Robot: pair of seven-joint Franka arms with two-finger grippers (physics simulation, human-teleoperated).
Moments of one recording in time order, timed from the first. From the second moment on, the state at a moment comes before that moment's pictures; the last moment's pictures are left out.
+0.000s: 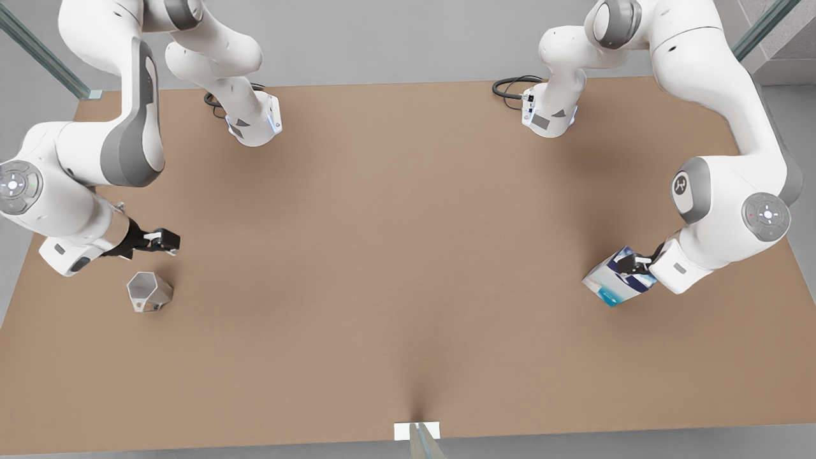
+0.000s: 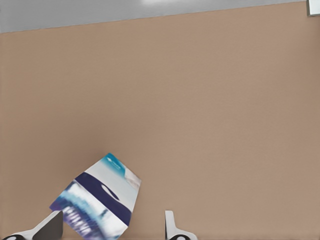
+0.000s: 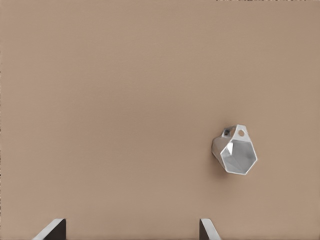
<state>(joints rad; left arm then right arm) -0.07 0.41 0.06 -1.35 -0.02 1.73 0.09 0.09 0.22 -0.09 -1.44 -0.03 1.59 -0.08</state>
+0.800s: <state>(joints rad) -0.07 0.47 0.06 -1.35 -0.02 1.72 0.08 -0.13 0.33 -0.09 -2.04 -0.03 2.42 -0.29</state>
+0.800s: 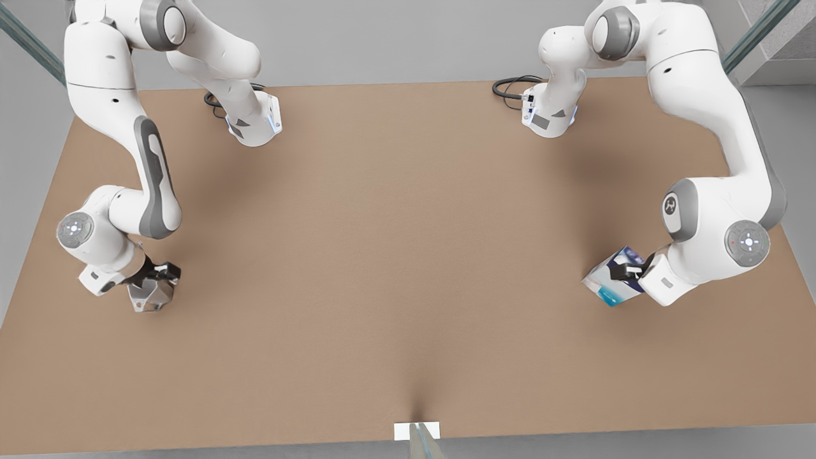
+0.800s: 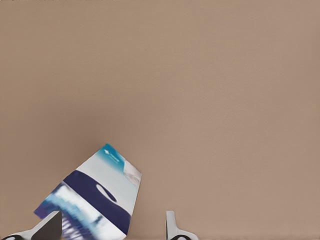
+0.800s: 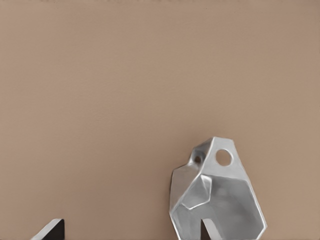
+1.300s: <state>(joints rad) -0.07 0.49 0.06 -1.35 -0.02 1.72 0.08 -0.18 0.44 -0.09 -2.04 -0.03 2.48 -0.34</state>
